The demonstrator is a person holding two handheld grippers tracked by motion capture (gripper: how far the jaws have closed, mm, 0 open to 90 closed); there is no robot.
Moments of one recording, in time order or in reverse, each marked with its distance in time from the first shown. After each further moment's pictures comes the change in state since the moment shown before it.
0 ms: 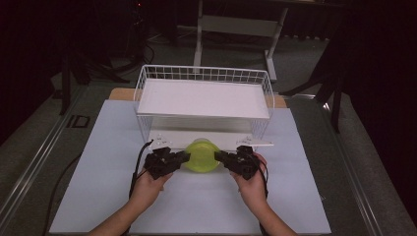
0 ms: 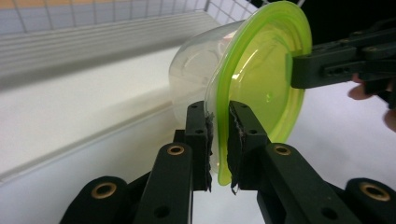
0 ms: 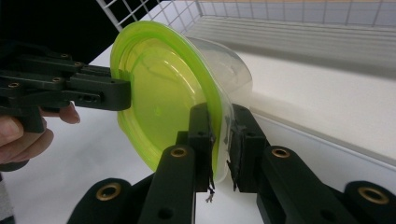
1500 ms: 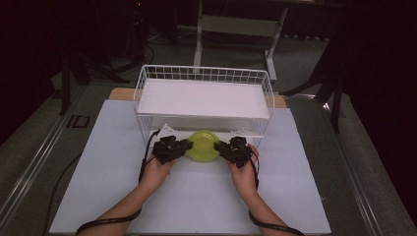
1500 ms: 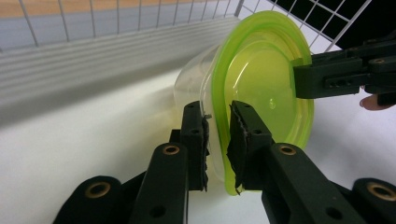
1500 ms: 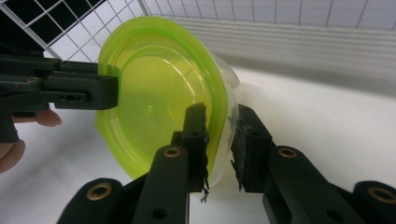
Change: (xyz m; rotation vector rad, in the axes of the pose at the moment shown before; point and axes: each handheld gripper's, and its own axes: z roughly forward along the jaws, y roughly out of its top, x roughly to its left) left arm 0.040 0.004 0.051 -0.030 0.011 0.016; right arm -0.031 0.006 0.047 -0.010 -0.143 0.002
